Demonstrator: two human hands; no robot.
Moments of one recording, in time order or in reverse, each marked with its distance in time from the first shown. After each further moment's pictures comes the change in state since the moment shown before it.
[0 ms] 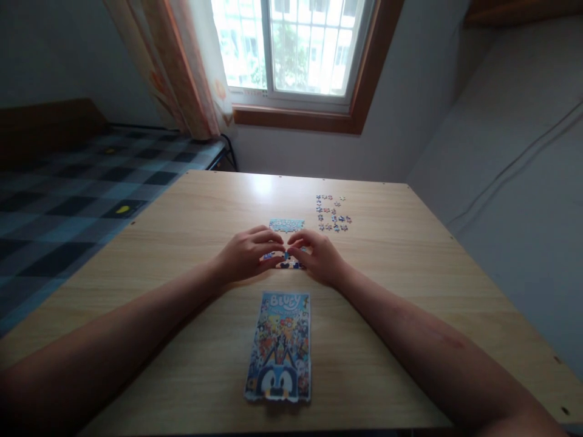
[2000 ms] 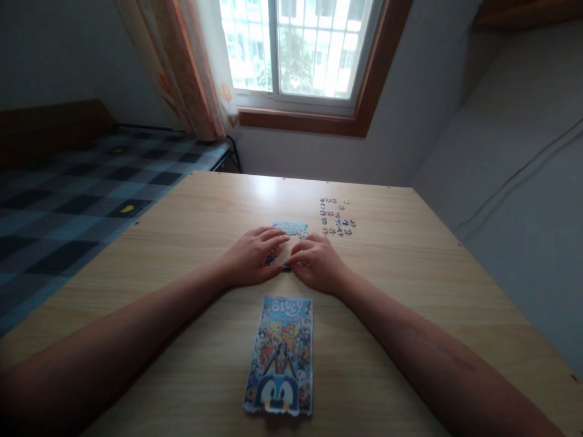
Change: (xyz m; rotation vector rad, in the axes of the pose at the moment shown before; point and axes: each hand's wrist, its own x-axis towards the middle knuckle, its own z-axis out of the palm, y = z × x) left_hand -0.009 -0.001 0.007 -0.042 -0.203 -0.300; right_hand 0.003 0.000 -0.004 -0.505 -0.183 -0.295
